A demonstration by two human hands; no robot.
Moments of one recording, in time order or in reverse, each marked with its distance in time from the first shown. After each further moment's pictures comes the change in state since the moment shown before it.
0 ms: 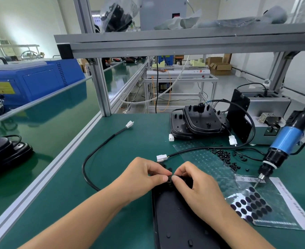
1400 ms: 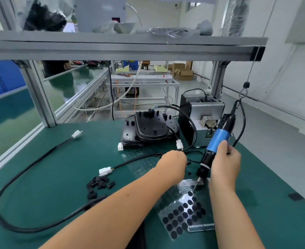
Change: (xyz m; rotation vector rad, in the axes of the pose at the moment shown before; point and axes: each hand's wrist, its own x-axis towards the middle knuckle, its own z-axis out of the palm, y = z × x) left_hand 0.141 0.088 0.178 0.901 -0.238 0.215; right_hand 0.047 0.125 -0.117 0.605 0.997 0.616
